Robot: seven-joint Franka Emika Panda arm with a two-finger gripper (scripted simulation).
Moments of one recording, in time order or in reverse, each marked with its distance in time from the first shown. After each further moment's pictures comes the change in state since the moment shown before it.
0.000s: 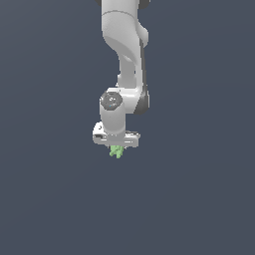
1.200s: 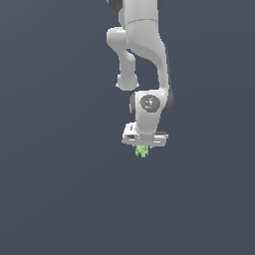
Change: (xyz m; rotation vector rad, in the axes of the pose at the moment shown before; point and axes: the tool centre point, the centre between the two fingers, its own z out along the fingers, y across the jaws) arm -0.027 -0.123 0.024 0.000 0.000 -0.002
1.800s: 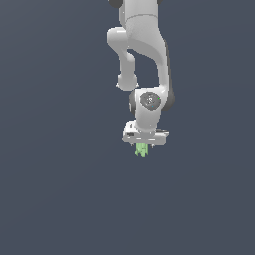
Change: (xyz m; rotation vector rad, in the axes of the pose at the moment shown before) arm -0.001 0.000 -0.012 0.000 -0.002 -0.001
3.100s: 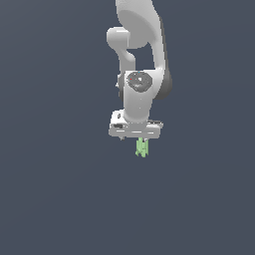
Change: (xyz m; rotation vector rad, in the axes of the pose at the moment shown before) arm 0.024 0.047 -0.082 -0.023 -0.005 -0.036
